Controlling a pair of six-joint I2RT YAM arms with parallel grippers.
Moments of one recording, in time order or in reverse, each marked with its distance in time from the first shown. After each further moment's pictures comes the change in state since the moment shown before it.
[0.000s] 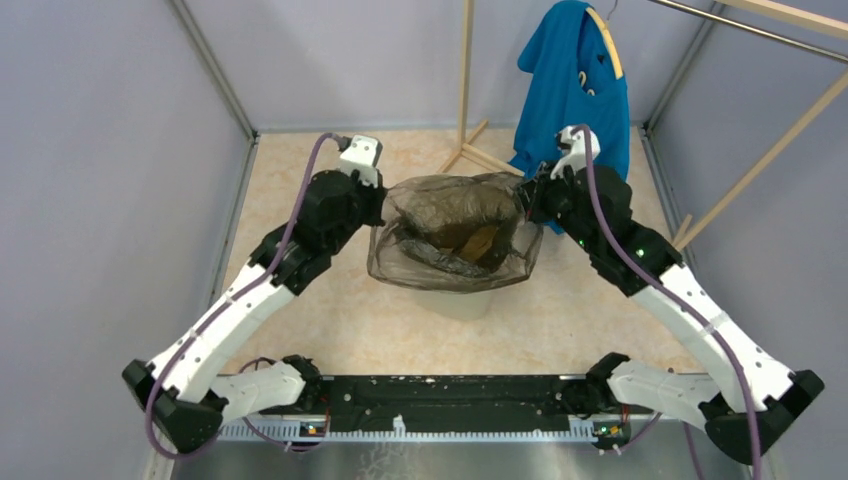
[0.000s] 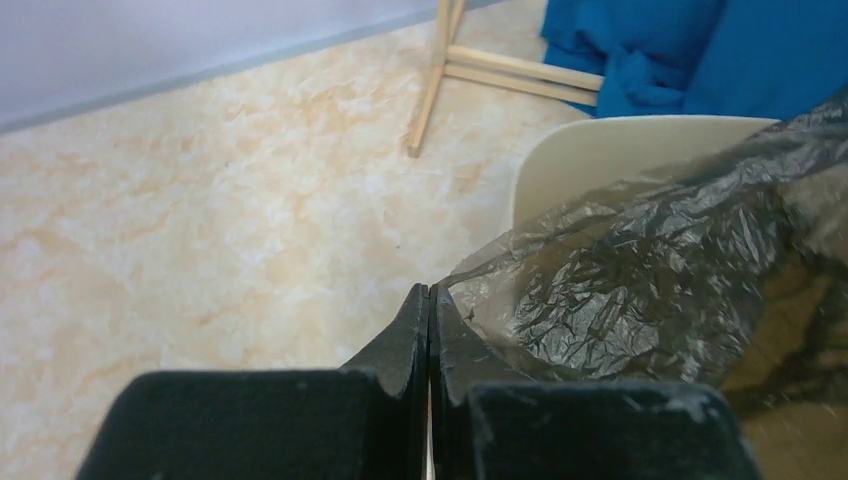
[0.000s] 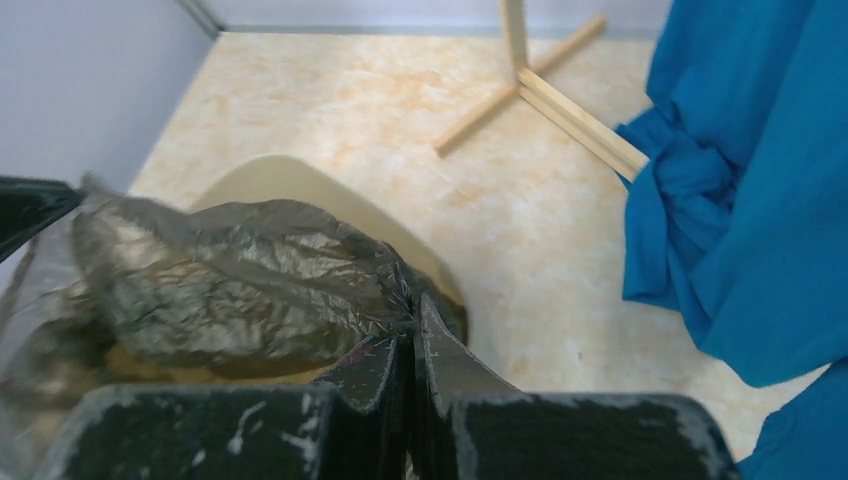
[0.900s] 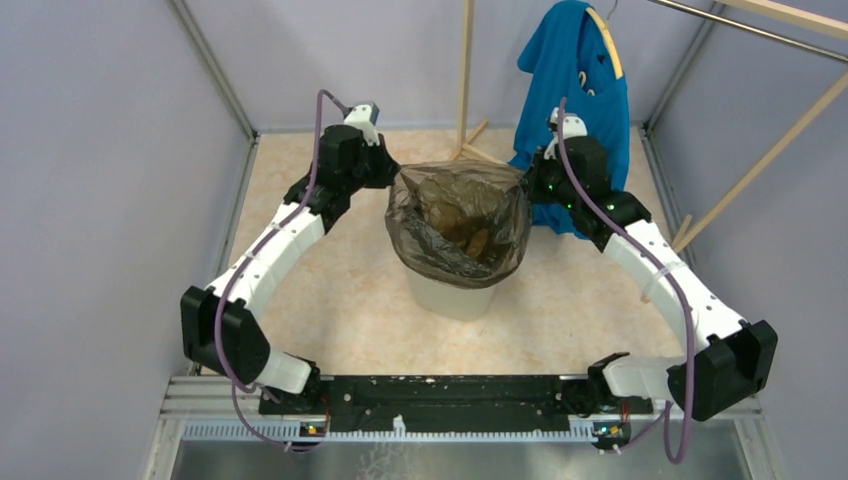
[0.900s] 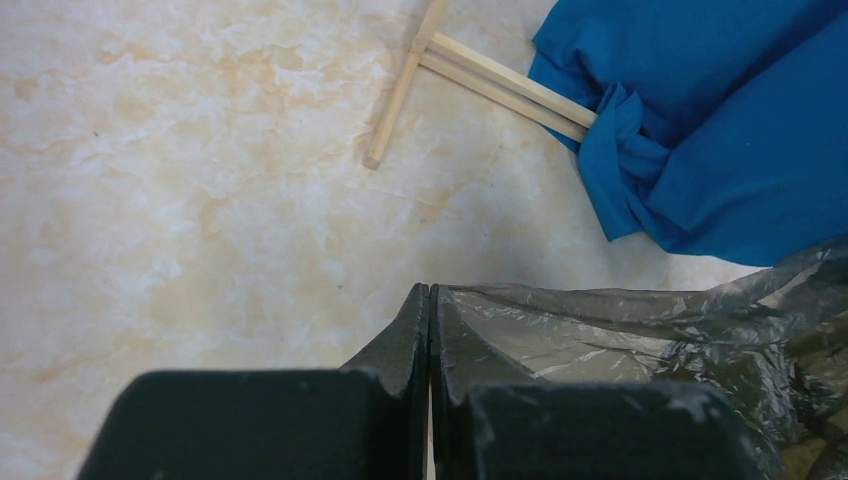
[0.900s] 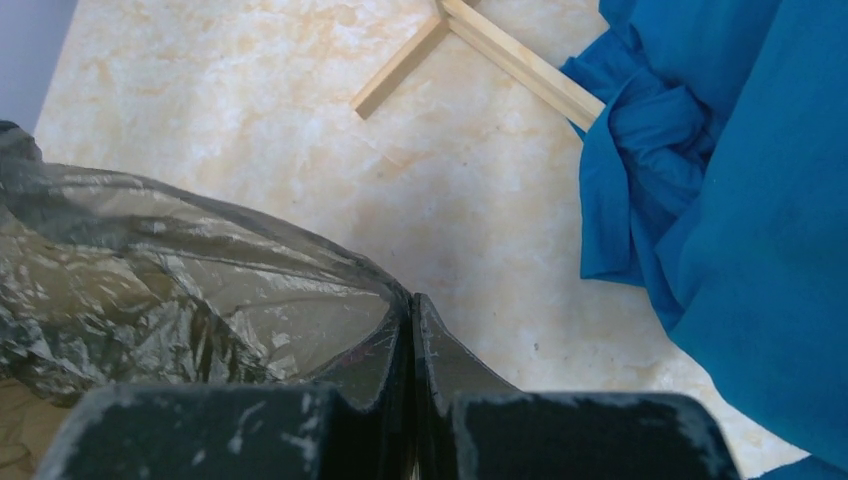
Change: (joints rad) left arm 0.267 0.397 0.132 0.151 0.304 -0.229; right arm -0.259 0.282 0.050 -0.002 -0.175 0.011
